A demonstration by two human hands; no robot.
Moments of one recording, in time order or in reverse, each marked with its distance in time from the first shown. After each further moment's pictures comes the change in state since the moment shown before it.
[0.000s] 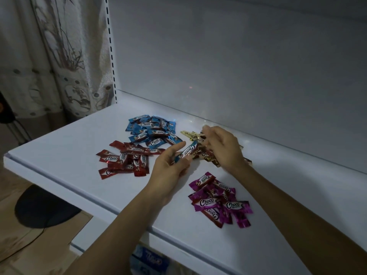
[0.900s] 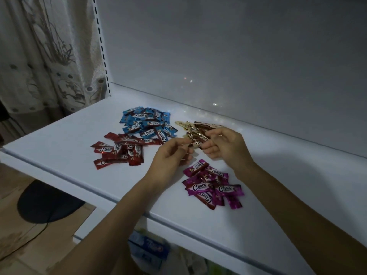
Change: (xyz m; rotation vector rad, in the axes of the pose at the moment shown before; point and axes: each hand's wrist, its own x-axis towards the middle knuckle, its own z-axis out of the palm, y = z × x) left_hand -0.007 -0.001 0.010 0.160 -0.127 0.073; right_hand -0.040 -0.010 -0.024 0.312 -0.025 0.283
